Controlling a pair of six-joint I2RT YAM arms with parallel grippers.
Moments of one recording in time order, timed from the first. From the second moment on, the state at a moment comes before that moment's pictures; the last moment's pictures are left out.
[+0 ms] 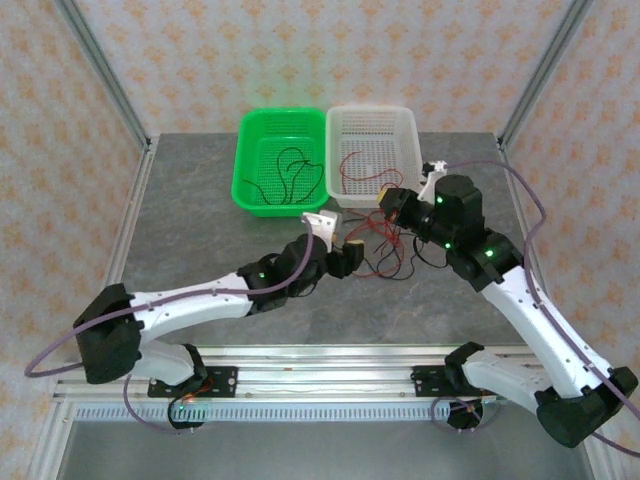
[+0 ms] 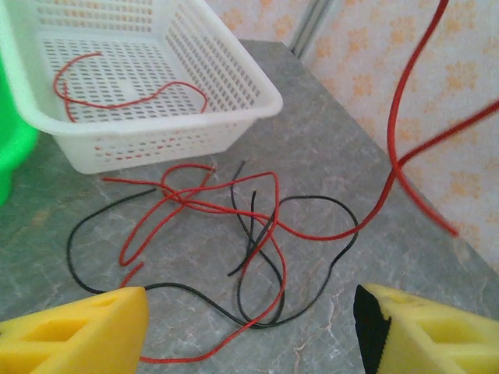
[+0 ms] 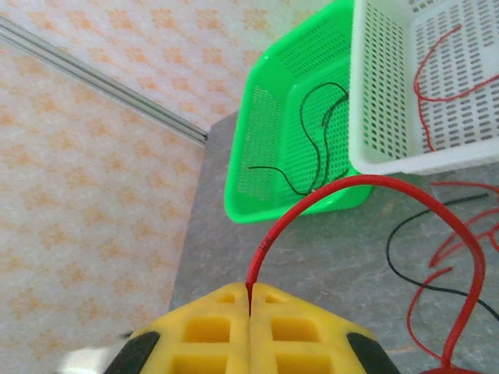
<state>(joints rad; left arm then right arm) -0.99 1.39 0.90 0.09 -0.33 -0.52 0.50 0.99 1.11 -0.47 -0.16 0.83</state>
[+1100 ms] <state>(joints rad) -1.03 1.23 0.81 0.14 -0.49 -0.53 0.45 1.32 1.93 -0.62 0.02 0.59</state>
